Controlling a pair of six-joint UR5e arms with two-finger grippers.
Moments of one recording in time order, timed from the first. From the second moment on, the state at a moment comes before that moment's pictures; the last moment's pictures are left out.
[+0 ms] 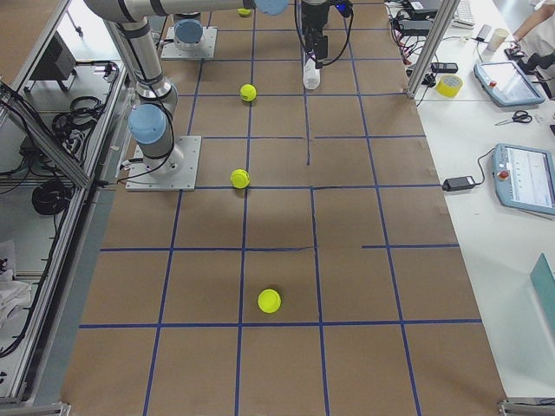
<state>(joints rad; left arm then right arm) -1.27 -1.79 -1.78 -1.27 1.05 0.39 1.55 -1.53 1.44 -1.55 -1.65 -0.21</state>
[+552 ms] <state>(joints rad) -1.27 -1.91 -1.82 -1.21 0.93 0.49 1.55 -1.60 1.55 -1.57 -1.65 0.07</state>
